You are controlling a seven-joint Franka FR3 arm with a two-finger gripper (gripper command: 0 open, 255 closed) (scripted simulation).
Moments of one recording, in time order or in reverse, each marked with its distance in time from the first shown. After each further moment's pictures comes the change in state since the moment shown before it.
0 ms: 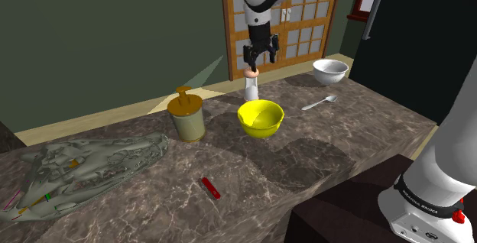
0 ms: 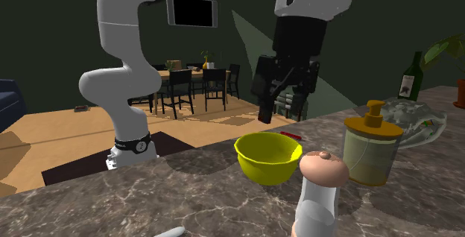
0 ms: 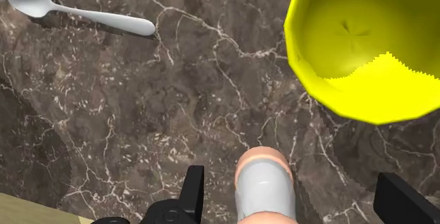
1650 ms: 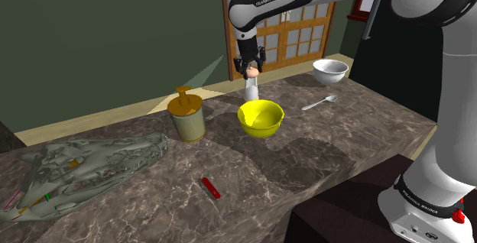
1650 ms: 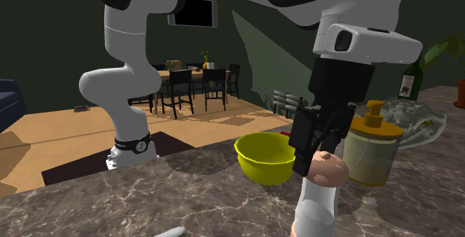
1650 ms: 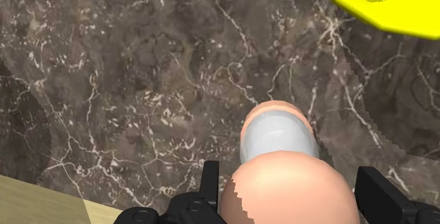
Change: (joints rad) arm 0.014 0.251 -0.015 0.204 -0.063 0.036 0.041
